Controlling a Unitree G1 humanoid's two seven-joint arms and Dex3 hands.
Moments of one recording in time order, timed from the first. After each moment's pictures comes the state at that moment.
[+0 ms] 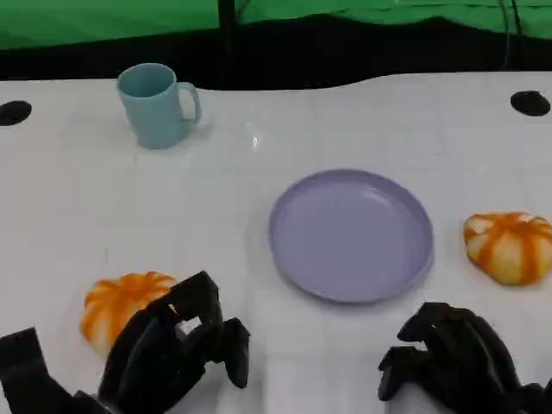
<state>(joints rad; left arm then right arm) 0.01 -0.03 0.08 0.33 -0.52 -0.10 -0.80 -0.03 0.08 -0.13 0.36 0.47 0.09 0.61</state>
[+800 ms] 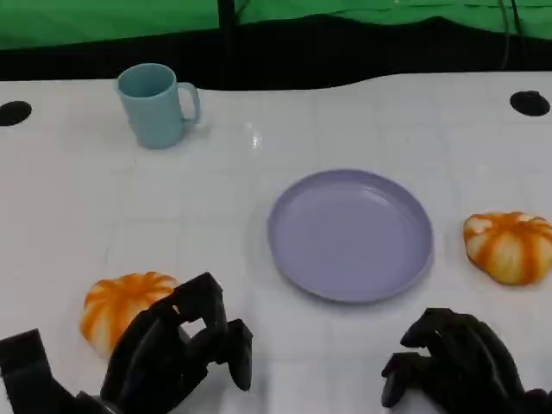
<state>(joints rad) 0.02 -0.03 0.07 0.31 -0.49 -0.11 -0.79 -0.01 0.07 -0.13 0.35 0.47 0.10 0.61</state>
